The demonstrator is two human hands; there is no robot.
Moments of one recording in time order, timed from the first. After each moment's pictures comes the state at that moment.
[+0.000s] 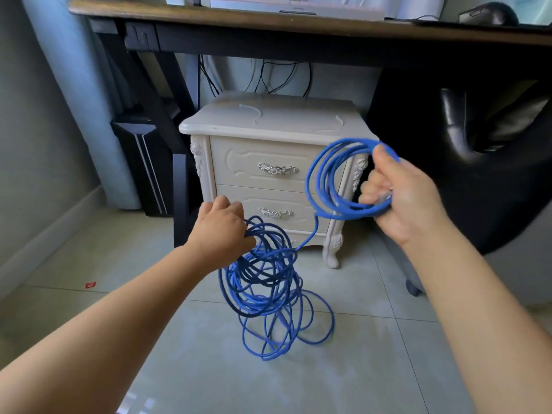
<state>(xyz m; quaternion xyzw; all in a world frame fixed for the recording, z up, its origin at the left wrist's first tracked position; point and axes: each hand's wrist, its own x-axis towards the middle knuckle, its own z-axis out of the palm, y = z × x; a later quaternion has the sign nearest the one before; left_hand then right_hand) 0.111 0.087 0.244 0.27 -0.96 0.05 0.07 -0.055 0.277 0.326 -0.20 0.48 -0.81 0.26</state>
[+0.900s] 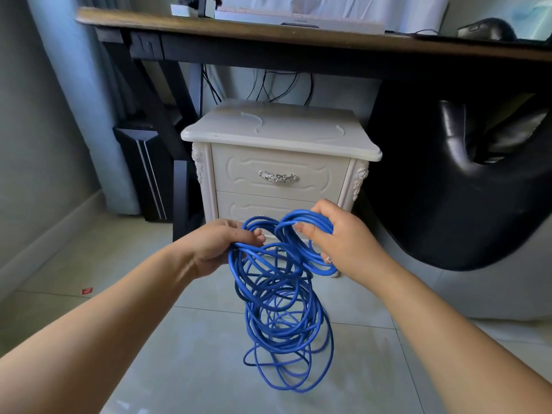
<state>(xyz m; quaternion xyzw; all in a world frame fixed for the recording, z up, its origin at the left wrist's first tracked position) 0.121 0.090 0.258 0.28 -0.58 -0.76 0.09 -0.017 0.263 0.287 -0.47 0.76 -0.43 0.13</state>
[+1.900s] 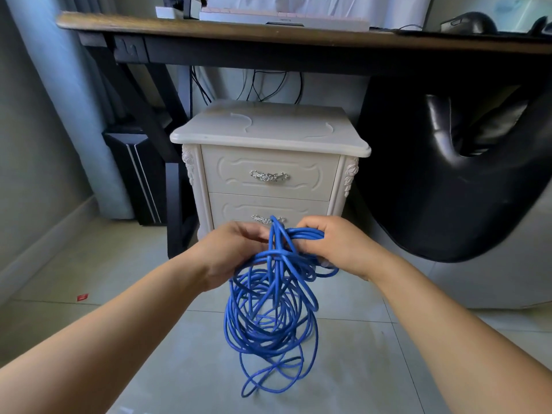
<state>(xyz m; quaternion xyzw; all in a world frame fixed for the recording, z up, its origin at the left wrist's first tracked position) 0.116 0.137 0.276 0.22 -0.64 -0.73 0.09 -0.026 0.271 0.290 -0.46 0.73 -0.41 0.29</state>
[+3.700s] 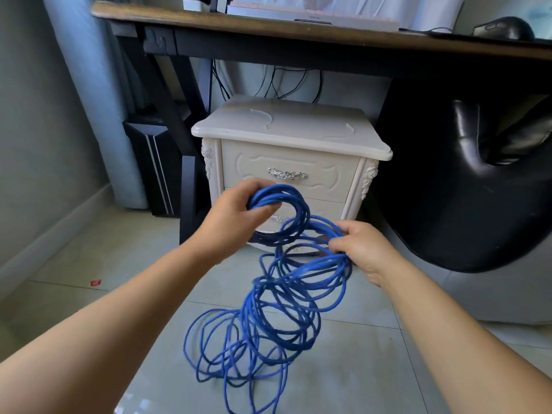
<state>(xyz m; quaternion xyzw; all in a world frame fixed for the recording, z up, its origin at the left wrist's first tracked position) 0.125 0.113 0.290 0.19 -0.81 -0.46 0.32 -0.035 0.255 0.263 -0.27 0.77 -0.50 0.30</state>
